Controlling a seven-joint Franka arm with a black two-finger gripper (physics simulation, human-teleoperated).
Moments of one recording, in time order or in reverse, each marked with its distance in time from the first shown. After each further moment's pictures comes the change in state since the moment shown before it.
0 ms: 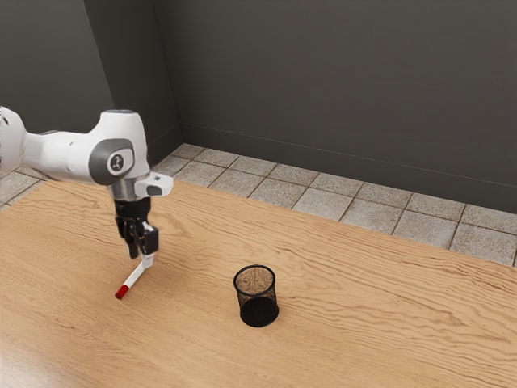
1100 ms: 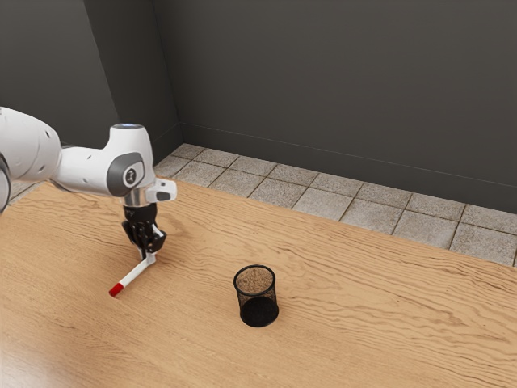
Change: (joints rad) arm -0.259 0.220 0.325 0.174 -0.019 0.133 -0.090
